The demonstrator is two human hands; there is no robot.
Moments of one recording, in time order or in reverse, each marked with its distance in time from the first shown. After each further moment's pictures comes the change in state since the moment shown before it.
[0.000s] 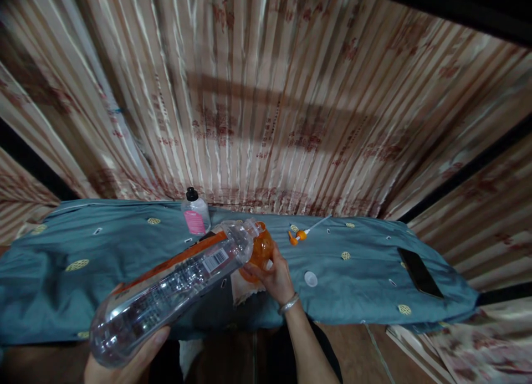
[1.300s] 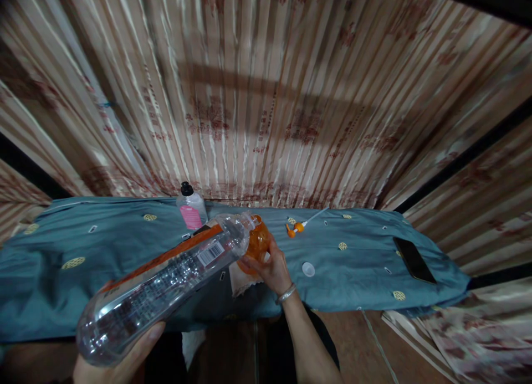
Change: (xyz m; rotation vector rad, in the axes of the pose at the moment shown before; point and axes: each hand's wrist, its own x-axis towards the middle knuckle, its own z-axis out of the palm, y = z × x) left_hand 0.001 0.000 -0.006 0.121 0.012 0.052; right_hand 0.000 0.002 0.001 -0.027 0.006 -0.013
